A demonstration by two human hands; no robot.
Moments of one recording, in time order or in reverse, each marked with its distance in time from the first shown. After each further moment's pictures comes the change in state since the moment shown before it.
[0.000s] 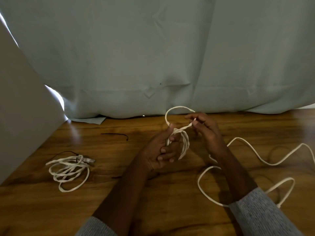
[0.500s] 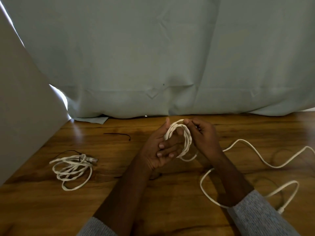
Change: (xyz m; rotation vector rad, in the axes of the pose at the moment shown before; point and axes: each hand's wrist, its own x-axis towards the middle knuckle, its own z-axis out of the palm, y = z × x) left_hand -0.002 0.009 0.003 -0.180 -0.055 0.094; right_hand 0.000 -0.001 0.025 -0.215 0.089 -0.093
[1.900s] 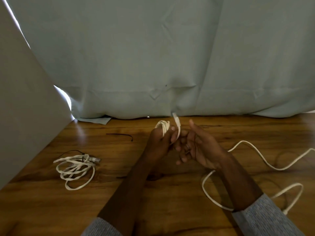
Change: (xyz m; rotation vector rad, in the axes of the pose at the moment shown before) left_hand -0.001 -0.006 -0.010 1.147 0.681 0.386; right_hand -0.010 -0.035 -0.007 0.811 -0.706 0.658
